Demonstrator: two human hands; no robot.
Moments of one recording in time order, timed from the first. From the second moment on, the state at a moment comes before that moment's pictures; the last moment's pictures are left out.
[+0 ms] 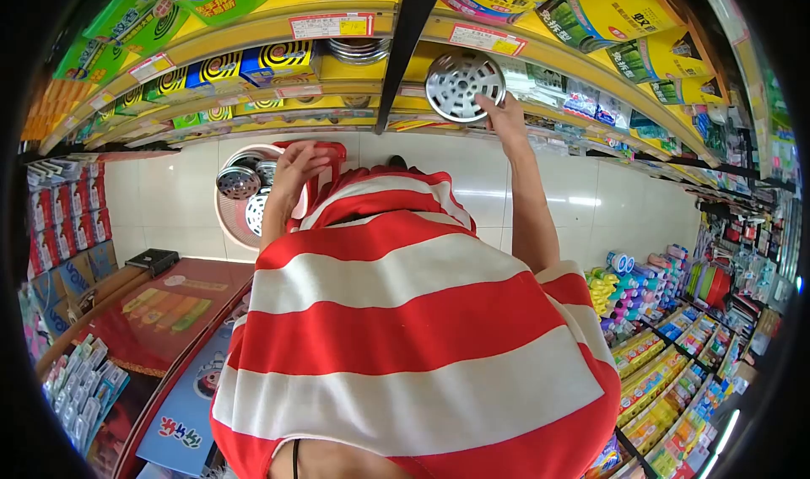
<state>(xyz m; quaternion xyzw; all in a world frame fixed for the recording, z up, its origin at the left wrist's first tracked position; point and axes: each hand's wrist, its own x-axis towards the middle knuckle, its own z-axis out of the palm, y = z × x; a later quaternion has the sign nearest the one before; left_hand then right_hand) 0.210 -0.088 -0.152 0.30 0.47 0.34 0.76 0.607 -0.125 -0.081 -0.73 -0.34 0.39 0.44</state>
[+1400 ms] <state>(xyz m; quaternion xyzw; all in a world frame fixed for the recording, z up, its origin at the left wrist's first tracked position) 0.012 -0.071 -0.299 0.48 0.82 0.18 0.25 0.573 -0.002 -0.160 -0.78 -0.32 0.34 0.41</state>
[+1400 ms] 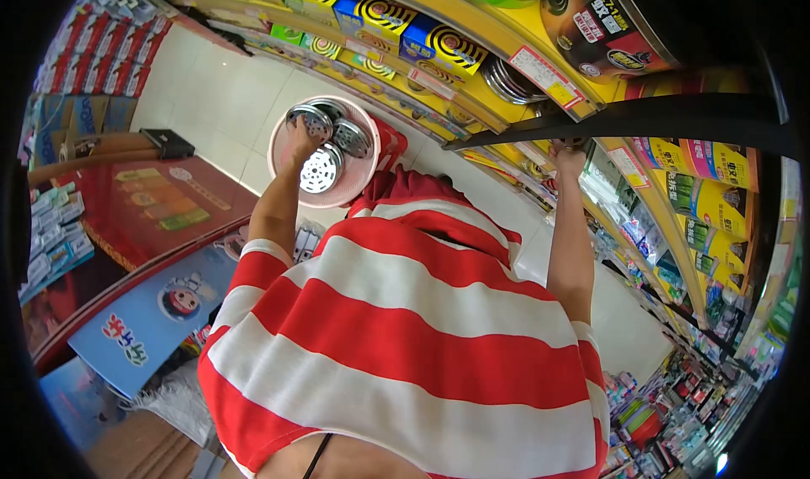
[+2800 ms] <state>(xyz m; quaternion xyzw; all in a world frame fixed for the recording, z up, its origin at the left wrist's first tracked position) 0.217 -0.078 -0.086 0.40 0.42 0.34 0.74 0.465 -0.109 -0.089 -0.51 -0.50 0.65 0.27</state>
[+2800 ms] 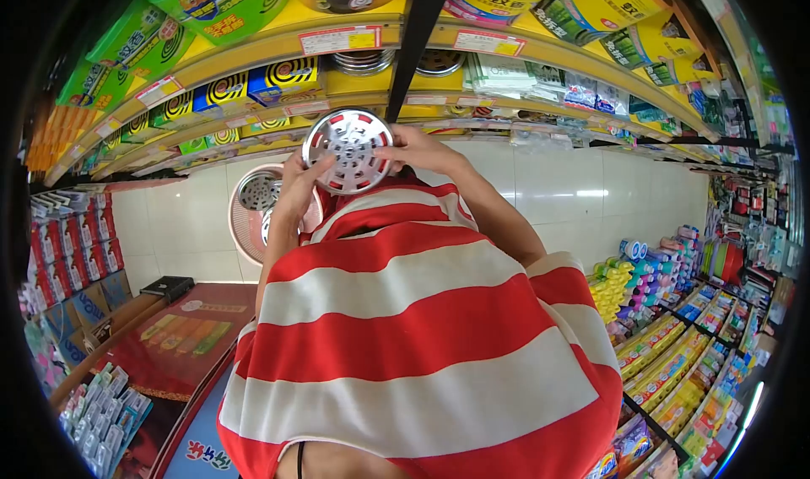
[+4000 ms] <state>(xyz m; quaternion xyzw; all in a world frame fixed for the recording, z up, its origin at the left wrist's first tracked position) 0.286 -0.111 -0.085 0.27 0.43 0.42 0.75 0.627 0.001 -0.165 -0.64 -0.39 0.44 0.50</state>
